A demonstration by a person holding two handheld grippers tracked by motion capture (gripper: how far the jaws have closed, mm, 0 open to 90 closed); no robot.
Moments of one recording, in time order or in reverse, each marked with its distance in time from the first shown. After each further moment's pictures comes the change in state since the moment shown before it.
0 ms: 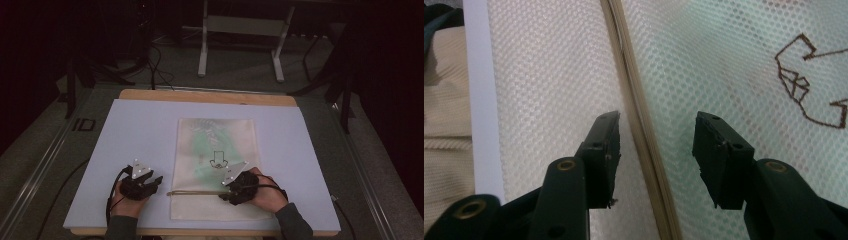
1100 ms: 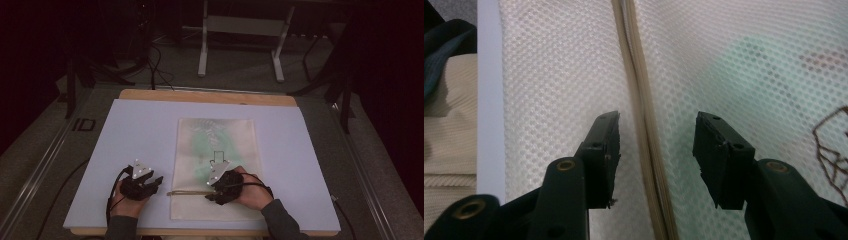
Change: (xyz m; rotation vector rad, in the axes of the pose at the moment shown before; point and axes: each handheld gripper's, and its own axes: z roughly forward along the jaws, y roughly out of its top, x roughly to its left) left arm -0.001 0.000 0.000 0.003 -0.003 0.007; right arm 0.006 0.032 0.023 -0.006 0.044 -0.051
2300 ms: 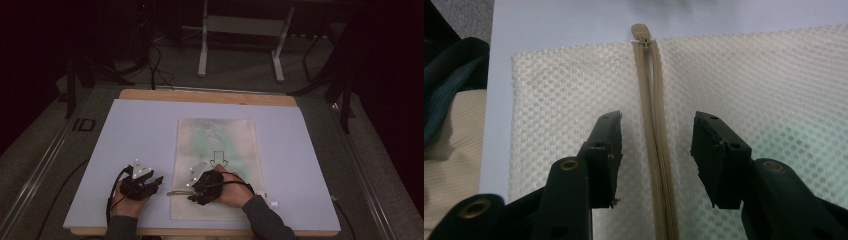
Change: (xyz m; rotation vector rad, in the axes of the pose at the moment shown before) left arm 0.000 0.000 0.000 -0.001 -0.001 0.003; right arm 0.008 0.041 0.030 -0.006 0.041 -0.069
